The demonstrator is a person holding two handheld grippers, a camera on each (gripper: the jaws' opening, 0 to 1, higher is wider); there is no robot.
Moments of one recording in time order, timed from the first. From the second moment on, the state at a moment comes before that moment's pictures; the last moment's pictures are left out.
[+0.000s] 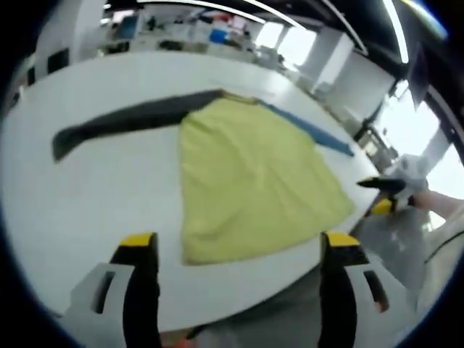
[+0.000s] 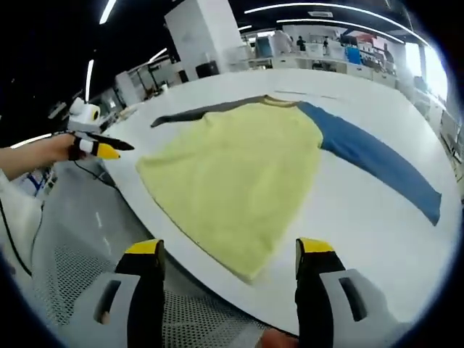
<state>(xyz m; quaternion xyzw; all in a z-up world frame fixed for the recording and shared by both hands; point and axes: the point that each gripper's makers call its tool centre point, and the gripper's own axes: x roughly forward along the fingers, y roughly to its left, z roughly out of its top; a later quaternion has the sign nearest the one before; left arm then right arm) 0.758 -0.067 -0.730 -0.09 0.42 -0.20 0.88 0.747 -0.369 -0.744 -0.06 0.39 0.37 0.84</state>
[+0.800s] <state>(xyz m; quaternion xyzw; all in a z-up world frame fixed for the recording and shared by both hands) 0.753 -0.056 -0.768 -0.05 0.46 -0.17 0.87 0.756 -0.374 -0.780 -0.13 0.41 0.37 0.83</state>
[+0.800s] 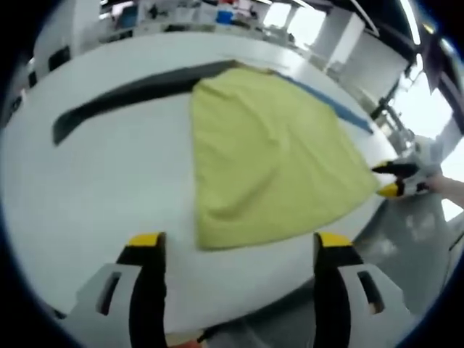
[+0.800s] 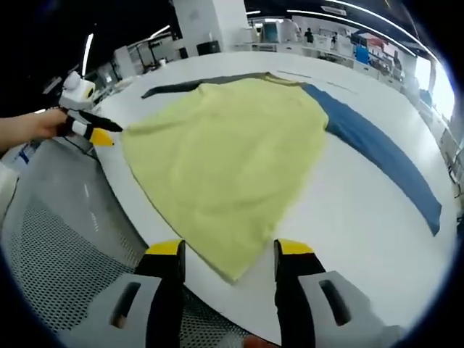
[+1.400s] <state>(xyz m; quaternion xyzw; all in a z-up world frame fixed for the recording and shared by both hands) 0.766 -0.051 -0.777 -0.02 0.46 -0.16 0.88 0.765 -0.380 -0.782 -0.15 0.41 0.36 0.83</state>
